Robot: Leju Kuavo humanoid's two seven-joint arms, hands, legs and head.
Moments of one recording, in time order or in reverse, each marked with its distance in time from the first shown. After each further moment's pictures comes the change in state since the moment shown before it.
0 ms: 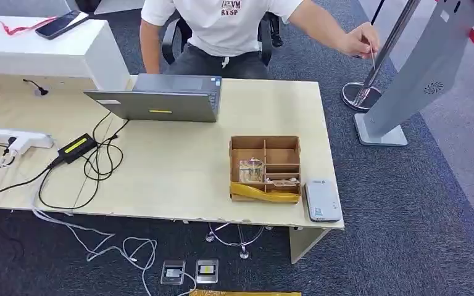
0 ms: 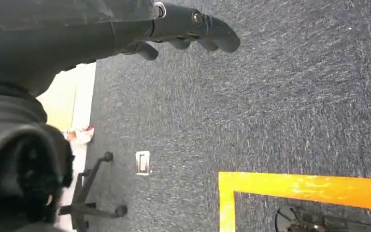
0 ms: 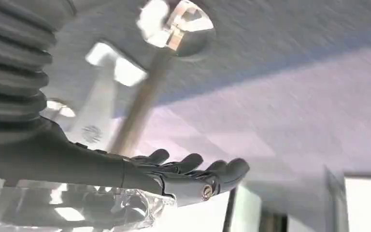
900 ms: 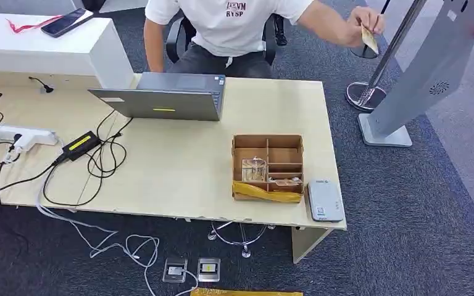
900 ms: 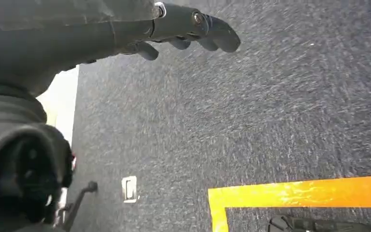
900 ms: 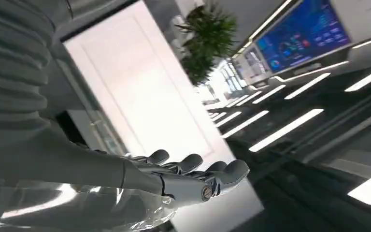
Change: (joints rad) left arm -0.011 -0.008 -0.064 0.000 -0.092 0.026 -0.035; right arm -1.015 0.132 0.908 0.040 0.001 -0.055 -0.196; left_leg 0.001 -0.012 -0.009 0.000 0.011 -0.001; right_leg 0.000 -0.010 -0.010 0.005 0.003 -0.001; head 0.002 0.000
